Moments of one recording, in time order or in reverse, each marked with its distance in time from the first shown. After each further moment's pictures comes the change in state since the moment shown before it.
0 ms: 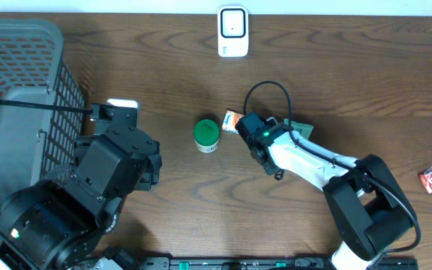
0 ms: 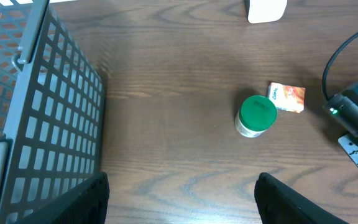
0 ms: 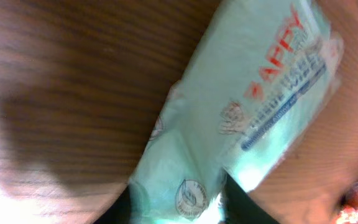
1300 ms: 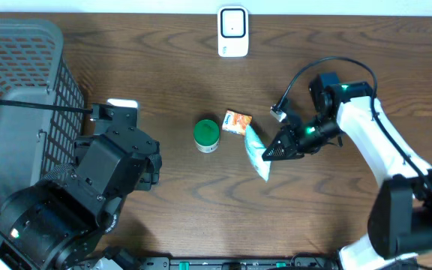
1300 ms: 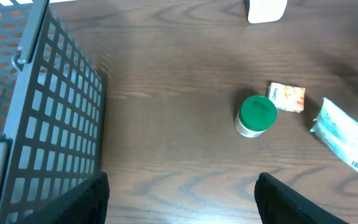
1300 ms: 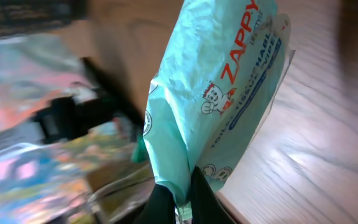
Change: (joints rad) left arm 0.000 0.000 0.000 0.000 0.000 0.000; right arm -0.444 -0.097 0.238 -0.513 -1.416 -0.439
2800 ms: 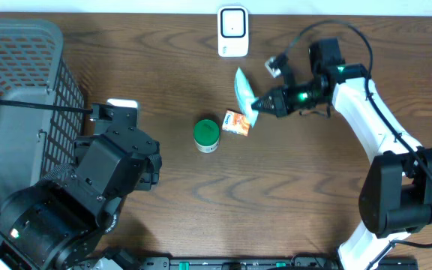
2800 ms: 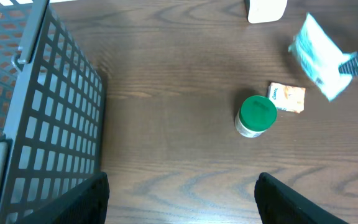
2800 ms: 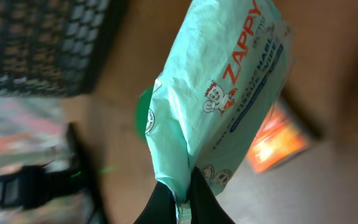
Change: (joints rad) left arm 0.000 0.000 0.000 0.000 0.000 0.000; right arm 0.006 0.129 0.203 0.468 0.004 0.079
